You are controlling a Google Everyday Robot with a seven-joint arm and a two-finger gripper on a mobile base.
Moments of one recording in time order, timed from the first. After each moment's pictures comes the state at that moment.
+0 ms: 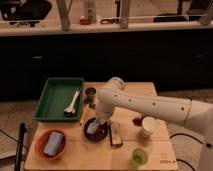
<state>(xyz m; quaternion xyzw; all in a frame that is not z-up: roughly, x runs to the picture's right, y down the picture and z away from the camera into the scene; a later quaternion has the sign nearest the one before) -0.028 0.169 0.771 -0.27 -0.22 -0.31 0.88</state>
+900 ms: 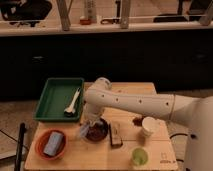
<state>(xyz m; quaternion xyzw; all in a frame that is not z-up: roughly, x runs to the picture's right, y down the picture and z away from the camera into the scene) -0.086 0.190 0.751 -0.26 -0.27 -0.40 0.84</state>
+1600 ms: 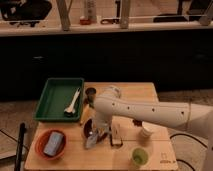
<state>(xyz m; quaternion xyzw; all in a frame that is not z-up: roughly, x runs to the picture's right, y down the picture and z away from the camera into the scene) -0.019 0.225 0.738 -0.29 -0.25 -0.37 0.84</state>
